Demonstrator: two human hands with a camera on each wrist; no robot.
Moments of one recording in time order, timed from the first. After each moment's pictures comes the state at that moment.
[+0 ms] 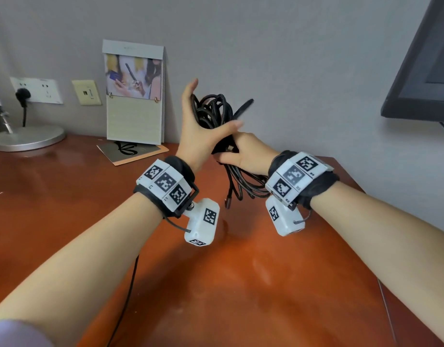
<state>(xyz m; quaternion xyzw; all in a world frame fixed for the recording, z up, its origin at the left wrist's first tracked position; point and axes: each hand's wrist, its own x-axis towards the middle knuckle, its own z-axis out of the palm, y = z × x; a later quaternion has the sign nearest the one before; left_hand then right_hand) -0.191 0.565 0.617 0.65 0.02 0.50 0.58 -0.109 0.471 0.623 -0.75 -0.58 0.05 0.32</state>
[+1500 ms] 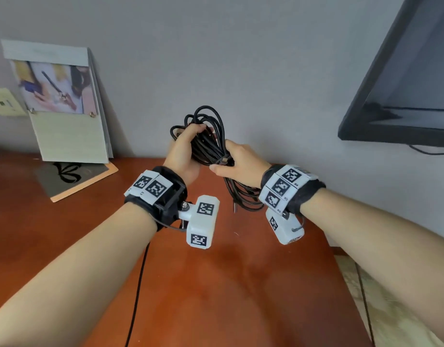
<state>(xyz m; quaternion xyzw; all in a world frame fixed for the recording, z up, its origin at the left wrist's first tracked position) -0.042 0.564 0.679 0.44 0.15 0.25 0.85 0.034 0.441 0.680 -0.78 -0.52 0.09 0.33</state>
